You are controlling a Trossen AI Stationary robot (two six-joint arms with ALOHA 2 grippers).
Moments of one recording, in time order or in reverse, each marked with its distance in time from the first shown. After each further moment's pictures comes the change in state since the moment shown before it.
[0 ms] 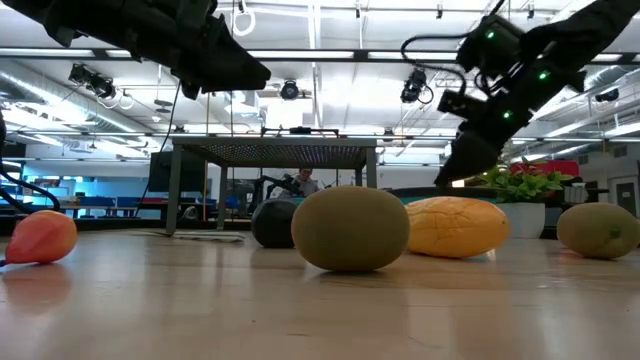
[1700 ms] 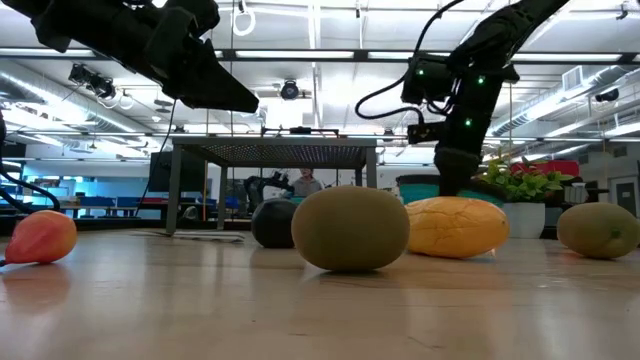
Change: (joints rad) left arm 0.000 0.000 0.000 -0.162 0.103 0.074; right arm -0.117 0.300 0.371 -0.524 -0.195 0.096
